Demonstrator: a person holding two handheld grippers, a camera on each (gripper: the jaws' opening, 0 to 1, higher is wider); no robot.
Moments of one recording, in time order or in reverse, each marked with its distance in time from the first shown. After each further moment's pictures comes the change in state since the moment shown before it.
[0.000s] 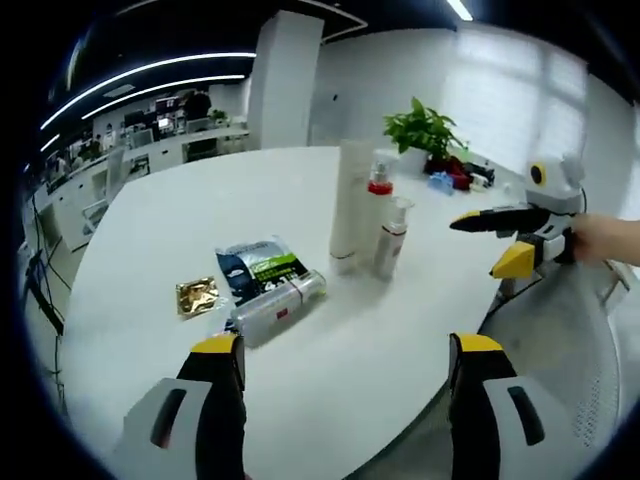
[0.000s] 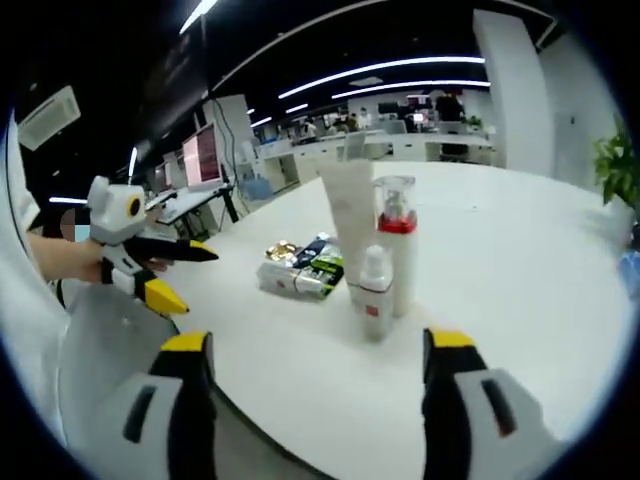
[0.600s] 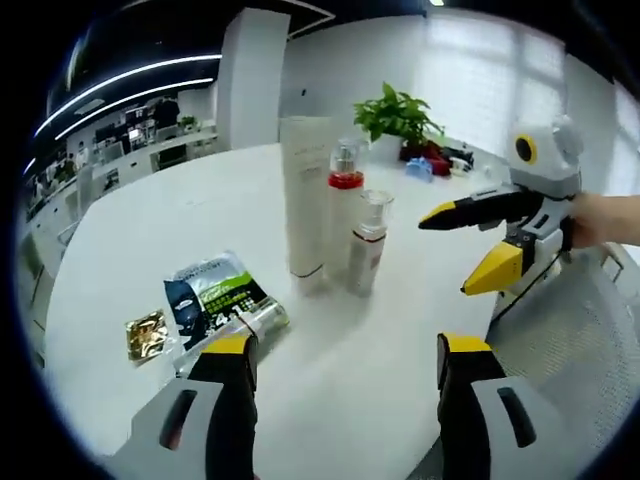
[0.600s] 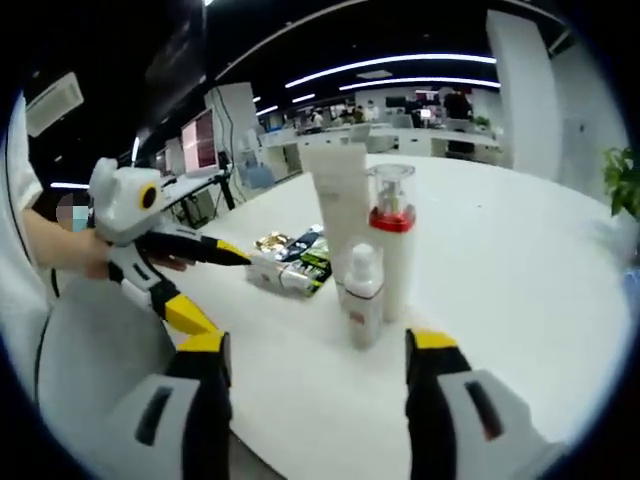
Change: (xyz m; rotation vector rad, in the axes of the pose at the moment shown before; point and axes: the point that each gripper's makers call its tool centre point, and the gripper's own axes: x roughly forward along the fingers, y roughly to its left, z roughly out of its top) left arm 0.065 -0.031 0.011 0.084 0.027 -0.095; right arm 0.020 -0.017 -0.007 -0.035 0.045 0.009
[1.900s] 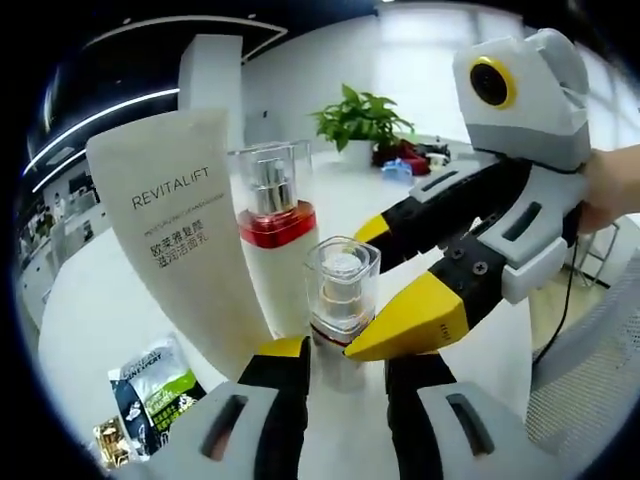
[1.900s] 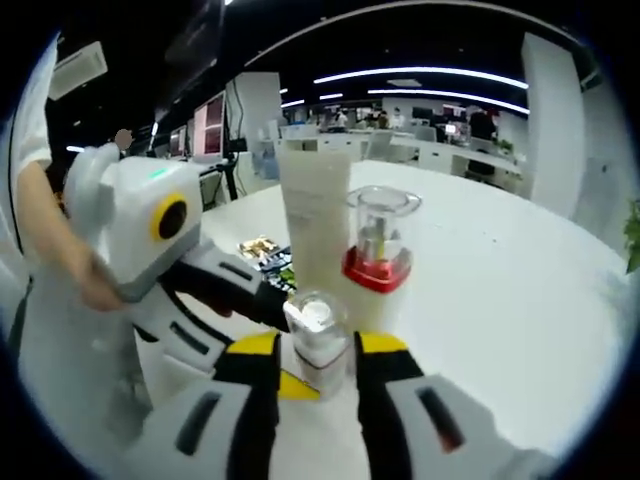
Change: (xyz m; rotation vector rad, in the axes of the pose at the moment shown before) left arm 0.122 -0.033 0.050 0.187 -0.061 -0.084; right arm 0.055 -0.039 0.029 -0.154 0.013 0.045
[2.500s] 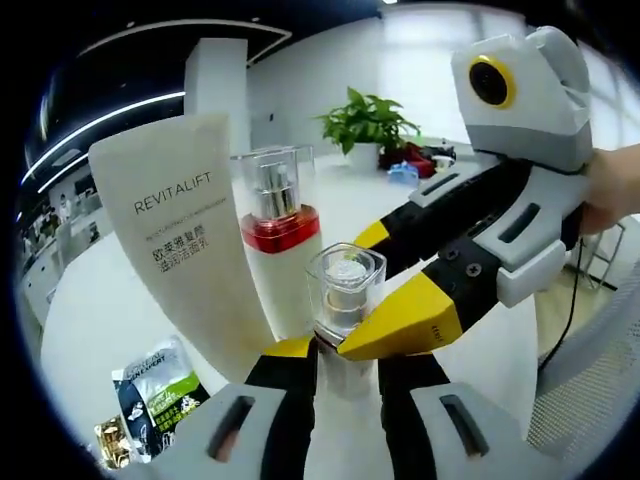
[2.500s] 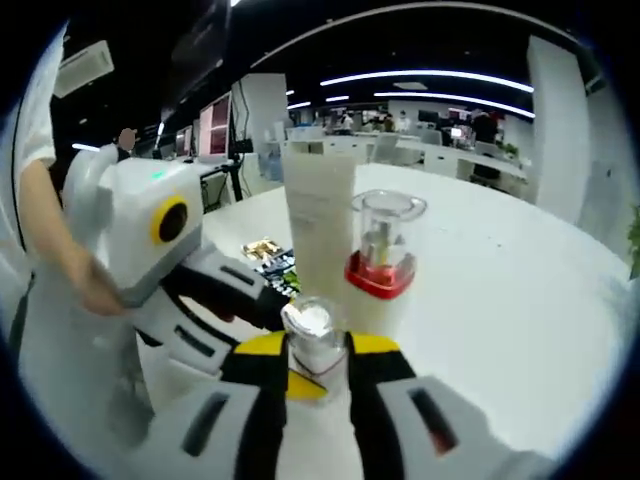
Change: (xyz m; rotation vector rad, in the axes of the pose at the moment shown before) left arm 0.004 0.003 0.003 0.001 -0.016 0.028; right arm 0.004 -0.001 0.003 -0.016 -0.013 0.020
